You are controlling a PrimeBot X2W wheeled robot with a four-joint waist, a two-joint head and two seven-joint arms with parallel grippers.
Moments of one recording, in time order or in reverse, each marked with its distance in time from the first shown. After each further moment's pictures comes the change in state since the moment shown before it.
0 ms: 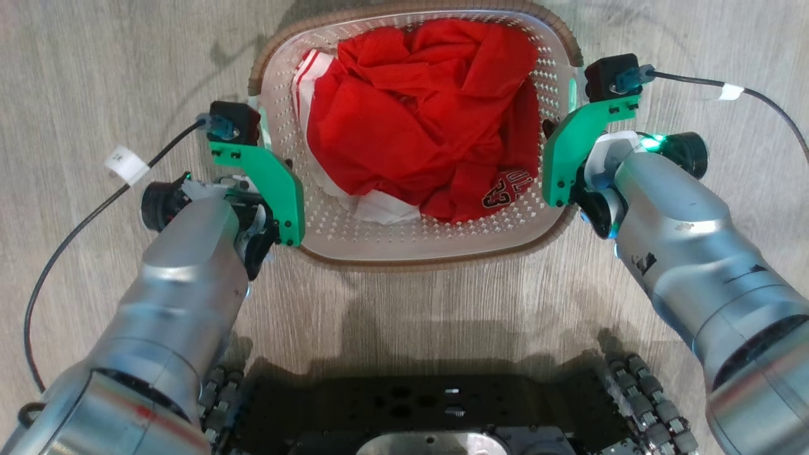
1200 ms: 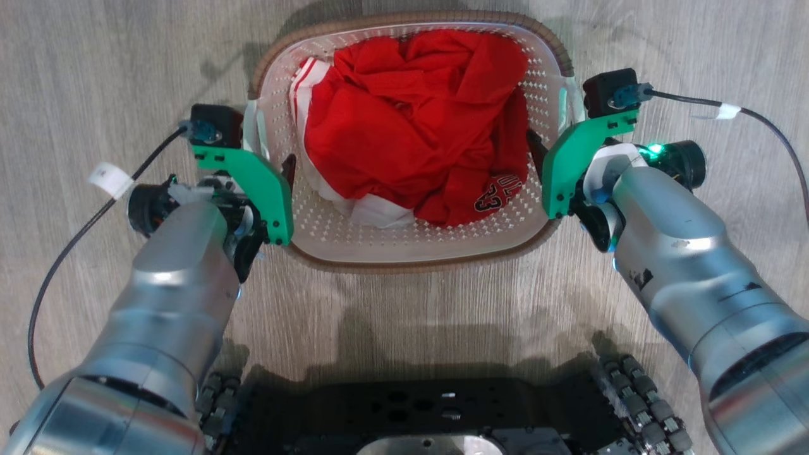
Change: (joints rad) left arm 0.019 0.000 0.175 0.013 0.153 0.000 -0.060; right arm 0.063 0.004 -0.149 -0.042 -0.165 0.000 -0.029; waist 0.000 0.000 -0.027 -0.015
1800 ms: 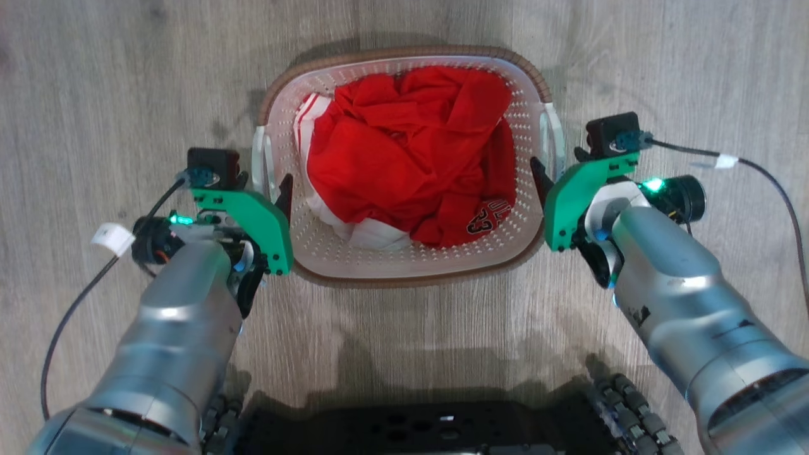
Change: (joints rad) left arm 0.102 0.002 0.063 -0.027 0.073 0.009 -0.163; right arm 0.119 0.000 -0.115 -0.048 -0.136 0.000 -0.081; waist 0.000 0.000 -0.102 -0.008
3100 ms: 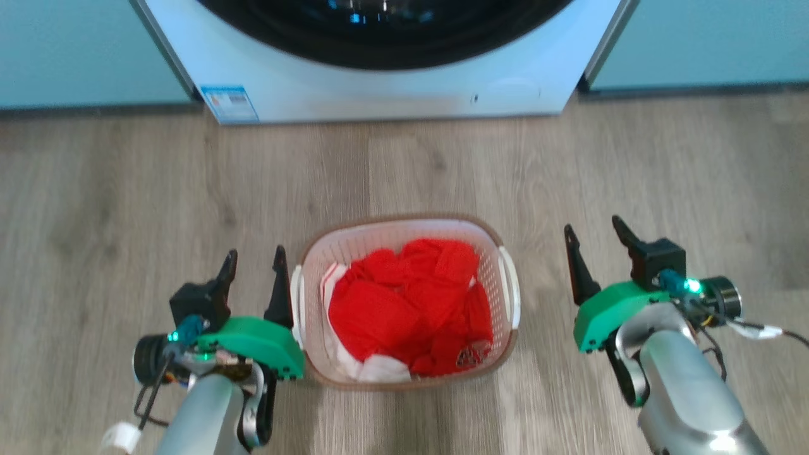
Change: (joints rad) left arm 0.658 0.022 0.227 -0.855 0.164 0.204 -0.059; right arm 0.558 0.003 -0.412 -0.579 -0.434 0.000 -0.169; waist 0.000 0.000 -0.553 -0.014
